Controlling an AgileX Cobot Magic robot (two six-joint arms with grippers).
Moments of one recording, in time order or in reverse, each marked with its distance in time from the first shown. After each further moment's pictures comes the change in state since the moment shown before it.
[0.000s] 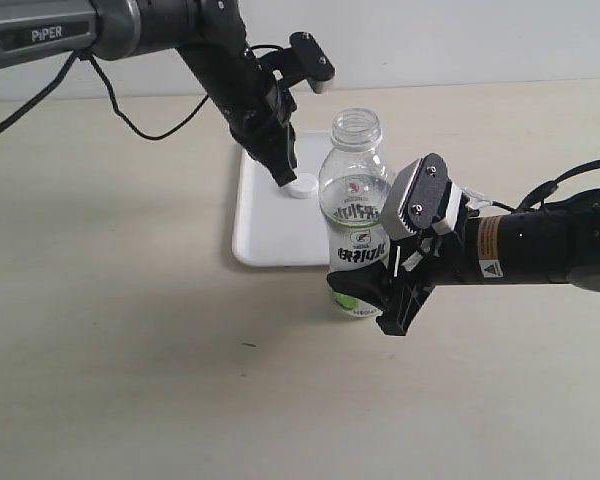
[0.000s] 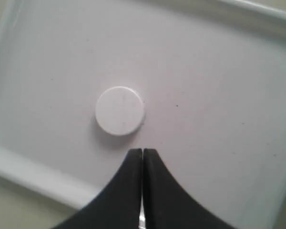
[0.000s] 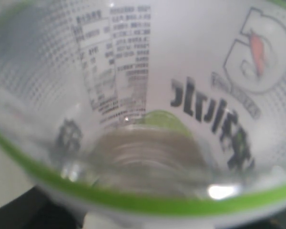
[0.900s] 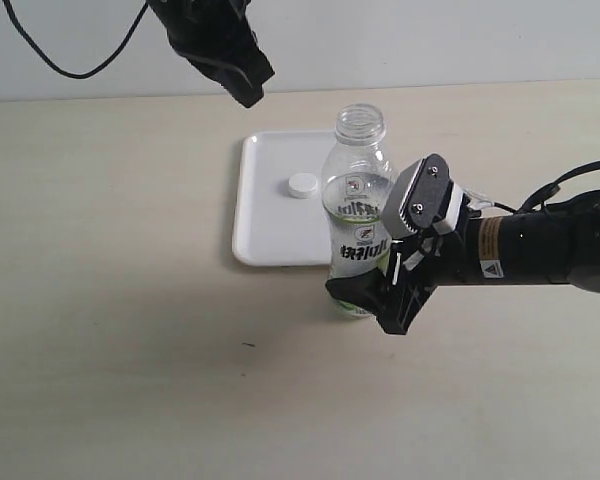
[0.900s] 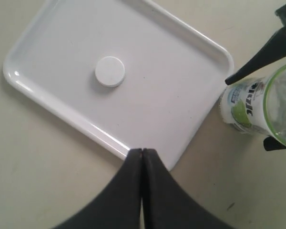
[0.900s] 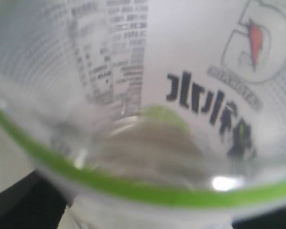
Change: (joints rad) left arm 0.029 -0.262 0.002 0.000 0.268 -0.286; right arm 0.000 -0.003 0.000 0.016 -0.002 0.008
